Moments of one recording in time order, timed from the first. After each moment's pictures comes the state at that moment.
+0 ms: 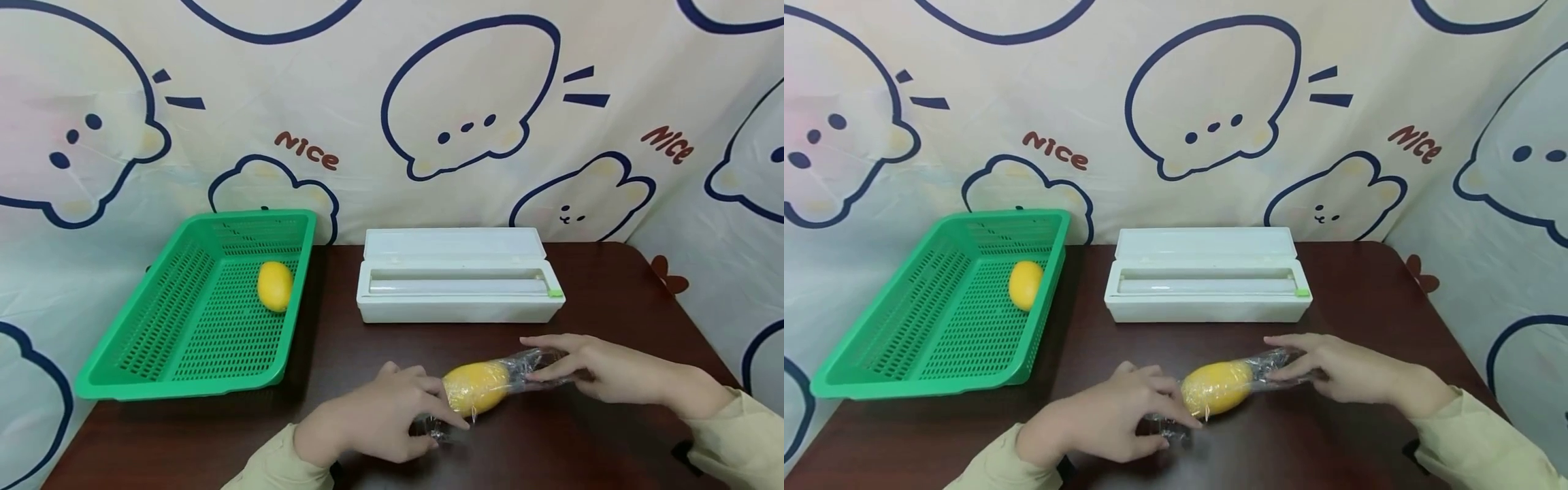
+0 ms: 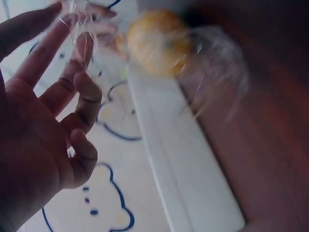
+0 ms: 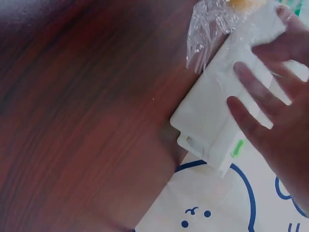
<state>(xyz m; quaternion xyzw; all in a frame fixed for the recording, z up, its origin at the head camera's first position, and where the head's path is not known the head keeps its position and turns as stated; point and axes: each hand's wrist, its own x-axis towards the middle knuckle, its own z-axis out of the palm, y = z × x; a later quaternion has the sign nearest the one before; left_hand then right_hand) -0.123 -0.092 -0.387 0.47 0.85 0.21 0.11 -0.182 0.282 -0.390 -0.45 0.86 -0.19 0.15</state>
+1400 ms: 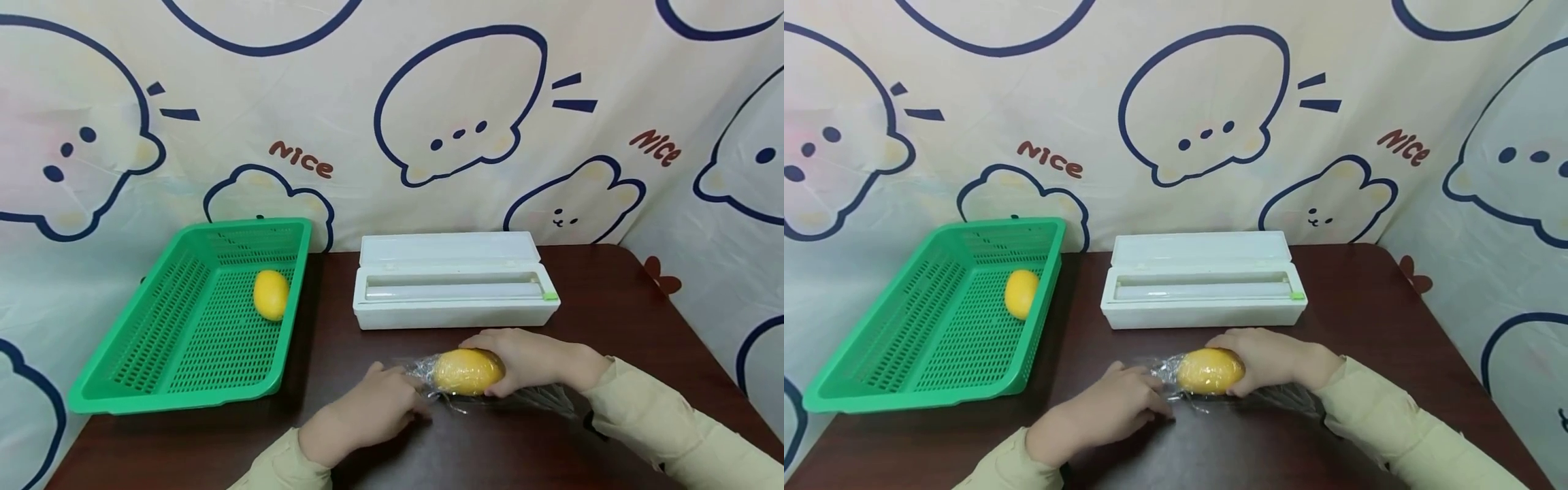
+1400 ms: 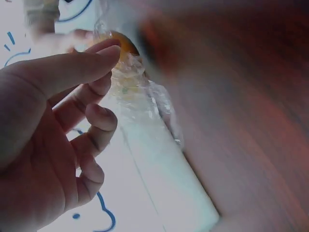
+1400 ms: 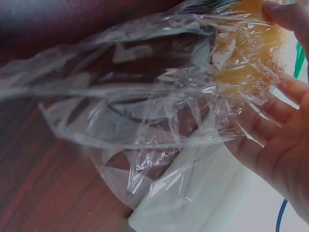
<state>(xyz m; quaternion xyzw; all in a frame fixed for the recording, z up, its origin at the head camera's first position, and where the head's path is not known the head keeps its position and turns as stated) -0.133 -0.093 -0.413 0.43 0.90 0.08 0.01 -0.209 0.188 -0.409 -0.42 0.88 -0.17 0.14</state>
